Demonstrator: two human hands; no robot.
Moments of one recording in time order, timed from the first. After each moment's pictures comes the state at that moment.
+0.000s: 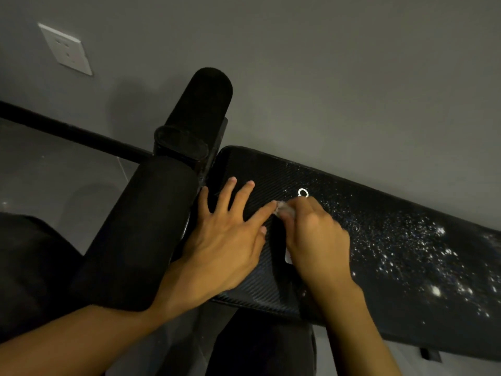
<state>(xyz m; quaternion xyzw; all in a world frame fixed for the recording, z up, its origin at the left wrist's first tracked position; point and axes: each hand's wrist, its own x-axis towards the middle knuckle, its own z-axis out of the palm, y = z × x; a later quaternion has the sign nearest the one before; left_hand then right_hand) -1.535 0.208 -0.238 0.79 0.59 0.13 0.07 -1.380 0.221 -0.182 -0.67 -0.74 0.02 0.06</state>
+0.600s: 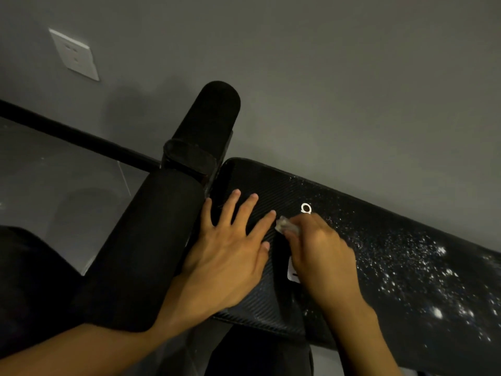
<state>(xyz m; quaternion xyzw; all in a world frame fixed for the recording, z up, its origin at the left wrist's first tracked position) -1.536 0.207 -0.237 0.79 0.60 0.13 0.06 -1.375 0.224 -0.177 -0.65 -0.75 0.08 0.05</state>
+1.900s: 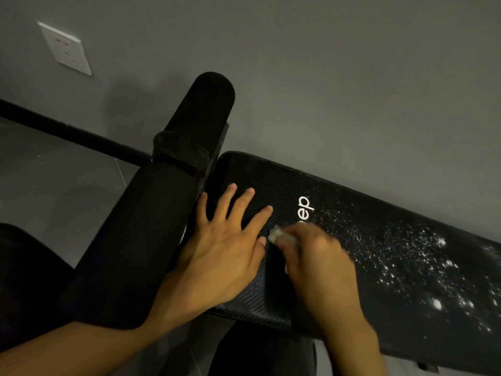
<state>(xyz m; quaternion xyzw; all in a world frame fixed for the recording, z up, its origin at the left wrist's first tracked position) -1.538 0.208 -0.238 0.79 0.60 0.13 0.07 -1.382 0.198 -0.162 -0.69 -0.70 0.15 0.05</state>
